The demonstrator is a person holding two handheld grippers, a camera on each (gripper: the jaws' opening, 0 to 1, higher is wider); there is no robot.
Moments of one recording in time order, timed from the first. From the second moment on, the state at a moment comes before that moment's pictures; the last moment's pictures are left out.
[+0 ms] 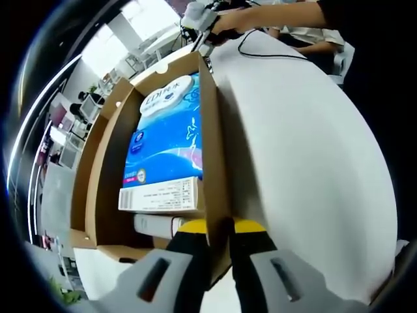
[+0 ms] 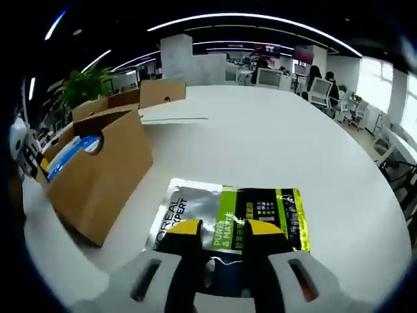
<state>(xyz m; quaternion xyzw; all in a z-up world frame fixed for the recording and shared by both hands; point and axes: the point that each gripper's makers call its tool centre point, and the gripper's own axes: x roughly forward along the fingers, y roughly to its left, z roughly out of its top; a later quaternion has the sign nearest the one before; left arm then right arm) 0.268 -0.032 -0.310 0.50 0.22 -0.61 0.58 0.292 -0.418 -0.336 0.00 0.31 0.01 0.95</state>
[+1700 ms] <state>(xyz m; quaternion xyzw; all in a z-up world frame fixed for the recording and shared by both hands) 0.270 -0.033 -0.313 0.52 0.21 -0.59 0.58 0.300 -0.233 -0.210 -0.09 0.41 0.14 0.90</state>
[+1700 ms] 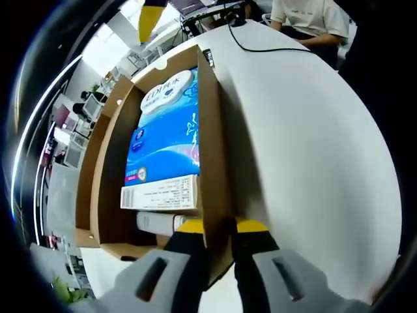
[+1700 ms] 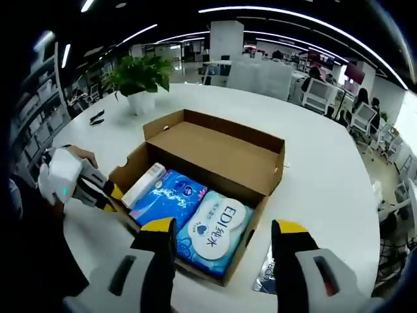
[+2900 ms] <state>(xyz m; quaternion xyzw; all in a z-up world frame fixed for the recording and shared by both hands) 0.270 -0.031 -0.311 0.53 0.20 -0.59 0.57 0.326 -0.220 -0.303 -0.10 0.55 0.03 0.83</state>
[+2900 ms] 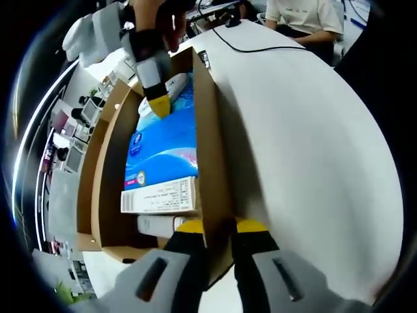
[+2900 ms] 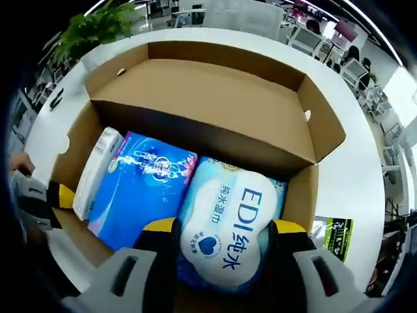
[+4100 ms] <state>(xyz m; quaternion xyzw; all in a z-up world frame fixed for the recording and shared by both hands) 0.272 -0.031 -0.311 0.53 0.20 -0.59 0.57 0.333 -0.216 -0.326 -0.05 0.61 0.04 0.79</state>
